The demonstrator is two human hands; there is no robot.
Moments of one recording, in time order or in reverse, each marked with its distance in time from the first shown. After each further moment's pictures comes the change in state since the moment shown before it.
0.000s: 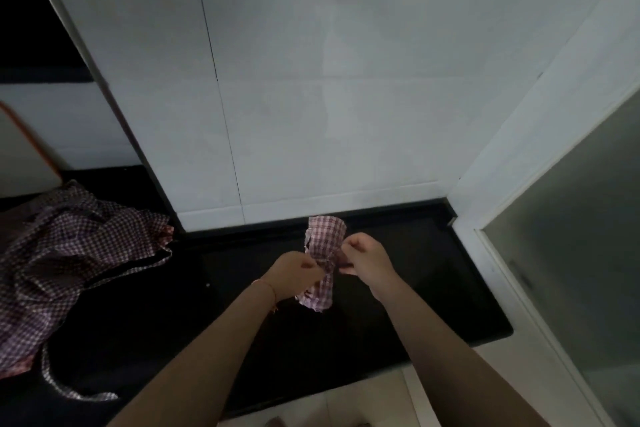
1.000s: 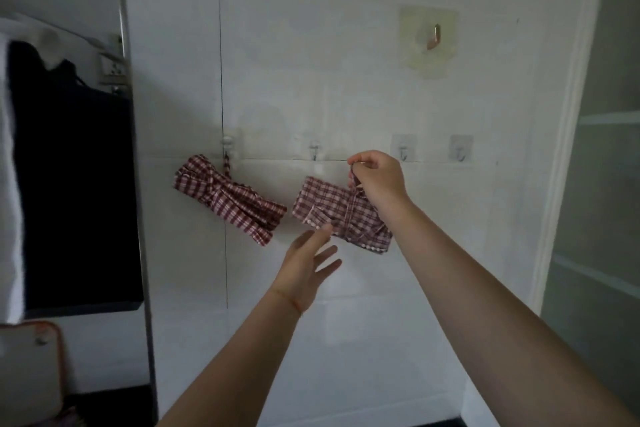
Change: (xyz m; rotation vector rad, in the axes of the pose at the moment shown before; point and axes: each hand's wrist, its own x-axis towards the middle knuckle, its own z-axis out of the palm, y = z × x) left_hand -0.057 0.295 -0.172 -1.121 0.280 0.649; right_hand -0.109 -0.429 -0.125 0.088 0.350 -1.045
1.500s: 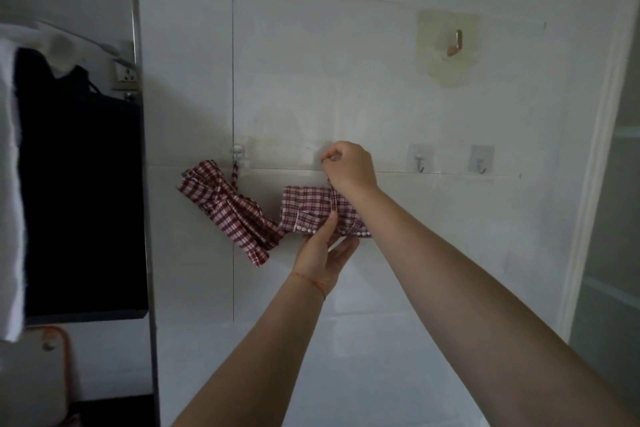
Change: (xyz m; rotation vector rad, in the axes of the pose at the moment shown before) left_hand 0.049 0.013 0.017 -0.308 0.091 0.032; right_hand 0.033 -0.029 0.063 -0.339 -0.067 -0.206
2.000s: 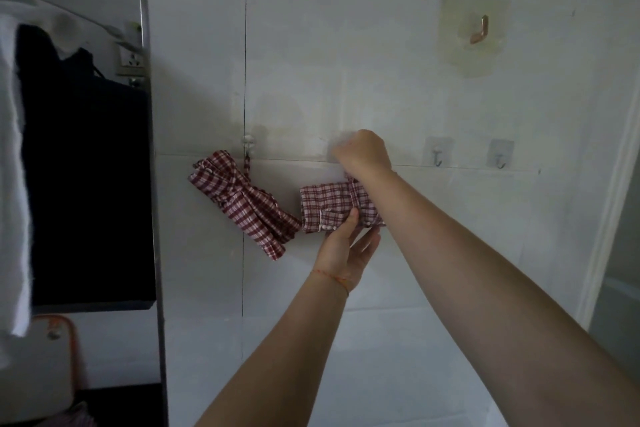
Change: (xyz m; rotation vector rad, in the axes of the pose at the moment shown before) left_hand 0.007 -0.010 0.004 -0.065 -0.041 -0.104; right_hand 0.020 -0.011 0.008 -0.127 -0.072 0.197
